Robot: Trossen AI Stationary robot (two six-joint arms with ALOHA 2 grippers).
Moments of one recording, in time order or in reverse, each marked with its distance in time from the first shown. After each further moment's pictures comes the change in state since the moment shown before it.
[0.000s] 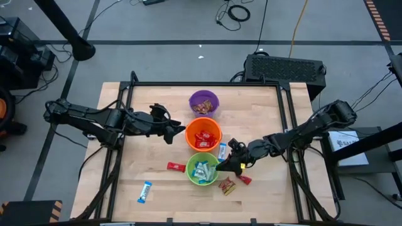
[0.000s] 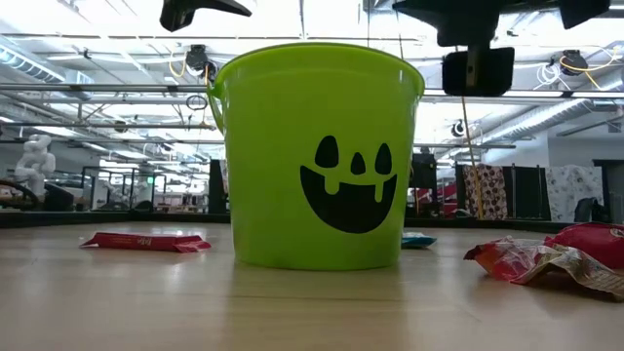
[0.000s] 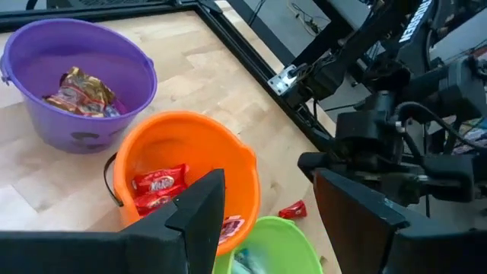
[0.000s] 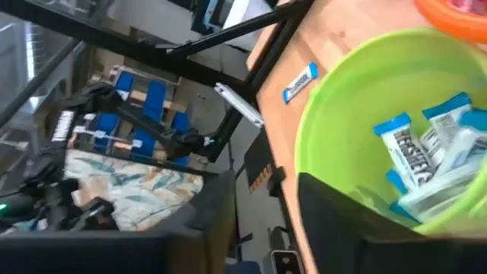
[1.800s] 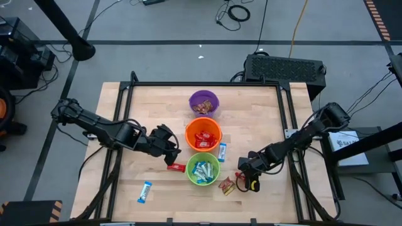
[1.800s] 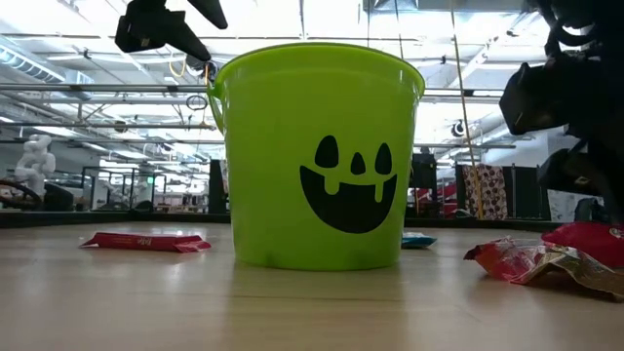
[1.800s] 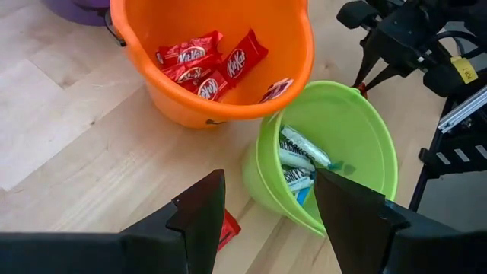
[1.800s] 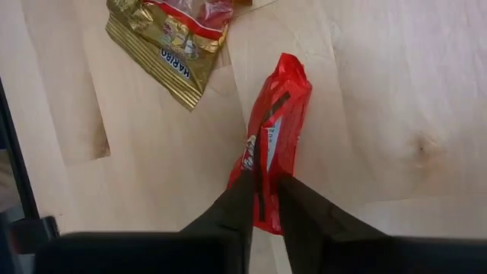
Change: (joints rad) left arm -0.166 0.144 -0.001 -0.240 0.058 -0.133; right arm 0.129 0.133 0.000 -0.770 -0.146 -0.408
